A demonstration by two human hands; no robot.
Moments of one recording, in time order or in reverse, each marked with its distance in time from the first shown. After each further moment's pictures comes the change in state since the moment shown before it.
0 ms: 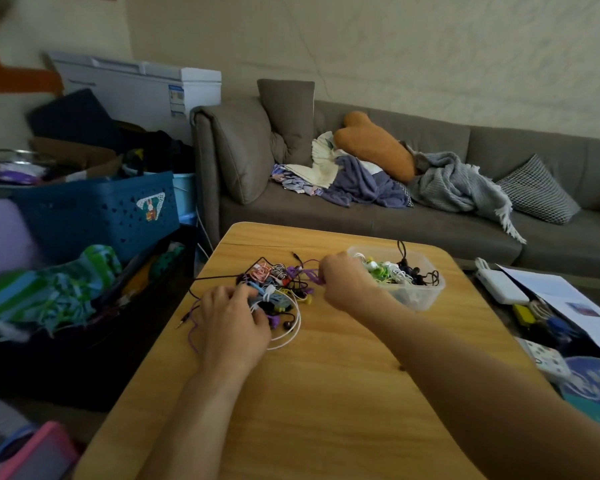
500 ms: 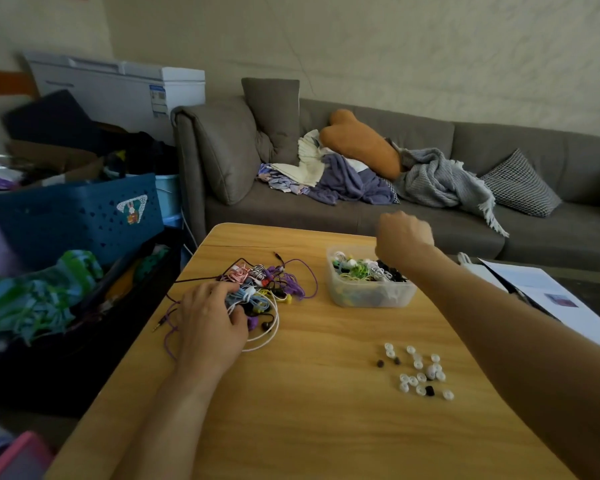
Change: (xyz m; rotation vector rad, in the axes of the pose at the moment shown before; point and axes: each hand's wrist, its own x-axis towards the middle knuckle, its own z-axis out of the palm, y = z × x) left_hand 0.002 0.002 0.005 -0.069 0.048 0.075; right_hand -0.004 0.090 -0.070 -0.209 0.124 0.300
